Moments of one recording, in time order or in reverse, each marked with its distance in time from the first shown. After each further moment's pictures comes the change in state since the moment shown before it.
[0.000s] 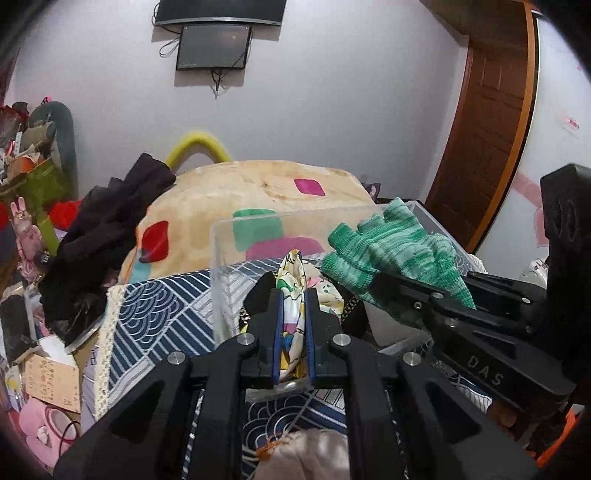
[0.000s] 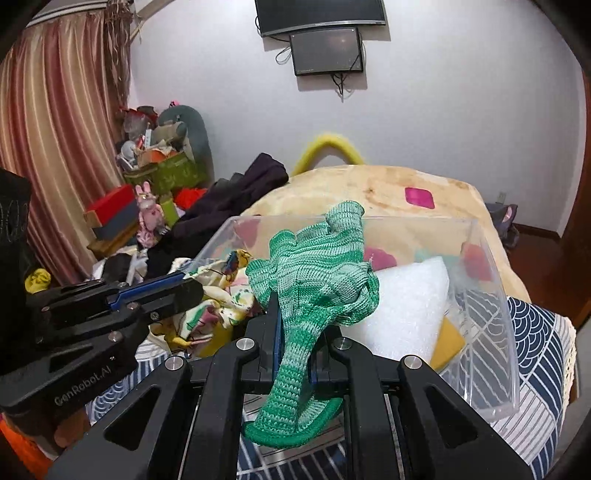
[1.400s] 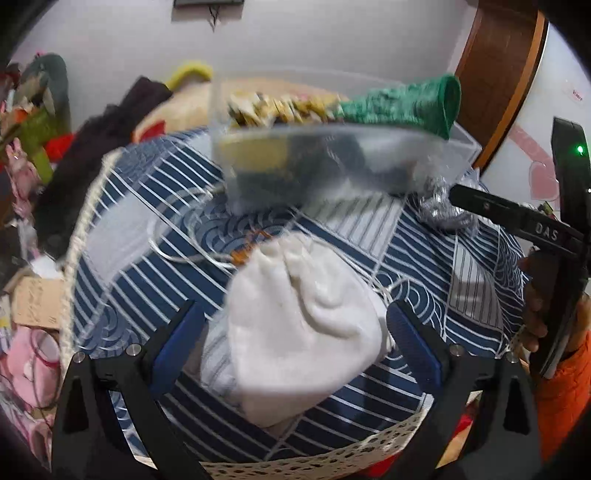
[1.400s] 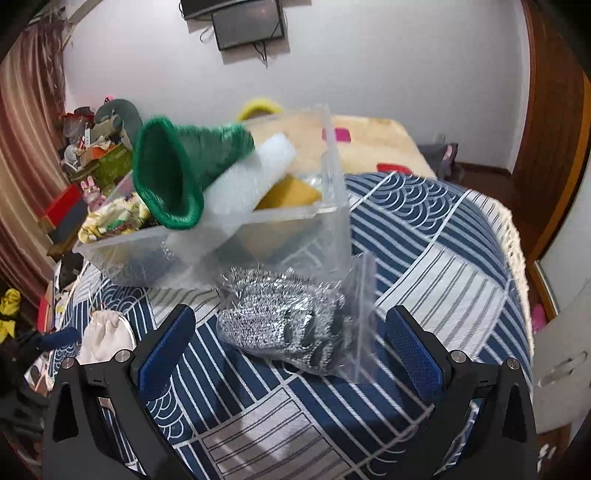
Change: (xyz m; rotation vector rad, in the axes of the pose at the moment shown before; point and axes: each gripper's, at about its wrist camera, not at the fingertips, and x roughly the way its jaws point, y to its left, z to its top) left arm -0.016 -0.004 -0.109 -0.031 0.271 -0.035; right arm -0.026 -0.076 -0.053 0.177 0.140 -0.173
